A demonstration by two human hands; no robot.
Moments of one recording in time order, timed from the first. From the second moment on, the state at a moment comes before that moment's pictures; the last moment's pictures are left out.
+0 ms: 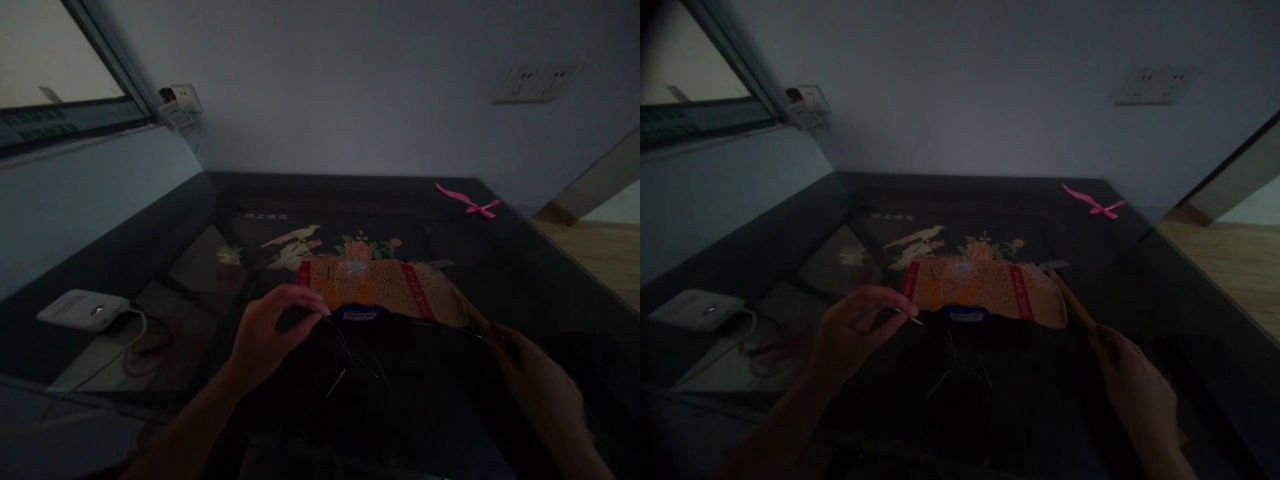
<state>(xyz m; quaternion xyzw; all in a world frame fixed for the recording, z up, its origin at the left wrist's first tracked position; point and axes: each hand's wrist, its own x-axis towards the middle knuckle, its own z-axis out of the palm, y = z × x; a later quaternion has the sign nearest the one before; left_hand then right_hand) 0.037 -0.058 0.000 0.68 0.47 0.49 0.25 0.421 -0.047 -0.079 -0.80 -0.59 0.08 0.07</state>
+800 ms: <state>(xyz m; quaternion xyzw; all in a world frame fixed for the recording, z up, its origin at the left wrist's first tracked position) 0.051 0.024 -0.023 0.70 0.44 0.48 0.30 0.437 -0.047 -0.086 -0.82 -0.53 0.13 0.19</state>
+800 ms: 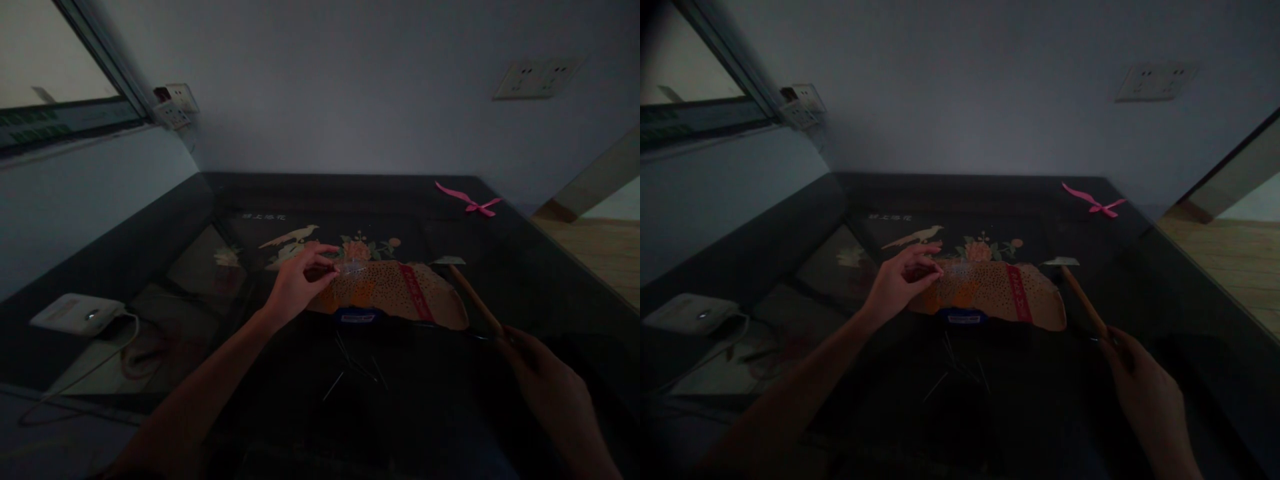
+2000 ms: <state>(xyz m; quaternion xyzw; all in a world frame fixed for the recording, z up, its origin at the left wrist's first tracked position) 0.038 0.037 -0.023 0.75 0.46 0.40 0.27 0.341 -0.044 0.038 -0.61 -0.72 0.17 0.29</state>
